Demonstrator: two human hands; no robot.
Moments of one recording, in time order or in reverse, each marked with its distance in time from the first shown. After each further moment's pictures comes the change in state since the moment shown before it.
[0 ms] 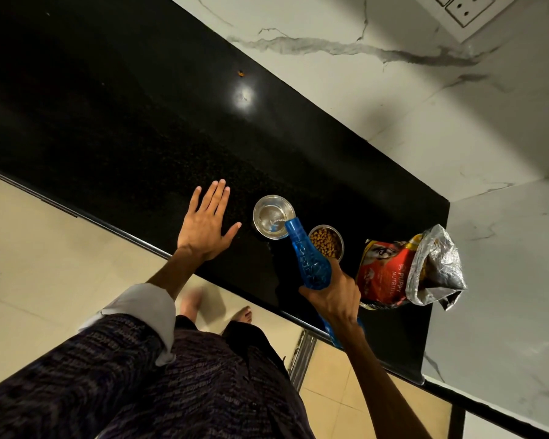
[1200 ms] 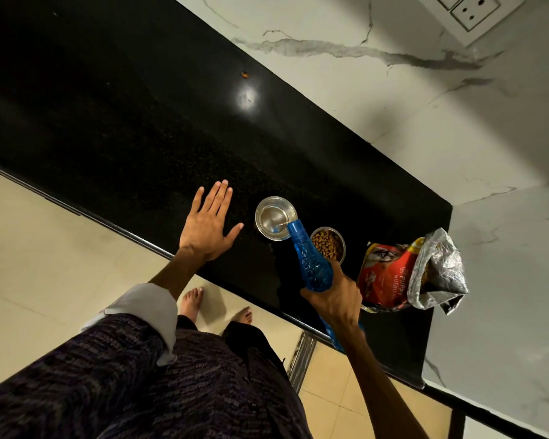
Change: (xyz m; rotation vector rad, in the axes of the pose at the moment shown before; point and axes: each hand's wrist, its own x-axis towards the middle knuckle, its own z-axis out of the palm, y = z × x) left_hand 0.001 0.000 0.003 -0.028 0.005 0.000; right_hand 0.000 -0.003 -0.001 -0.003 -0.008 0.011
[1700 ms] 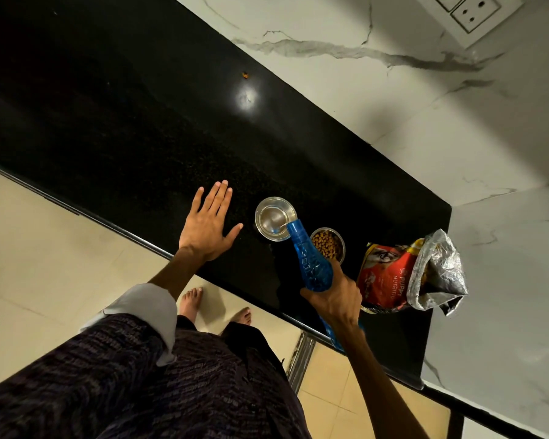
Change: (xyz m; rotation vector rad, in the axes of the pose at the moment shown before) left_hand 0.000 0.000 0.000 0.005 0.003 0.000; right_hand 0.001 0.000 -0.001 -0.003 -0.010 0.006
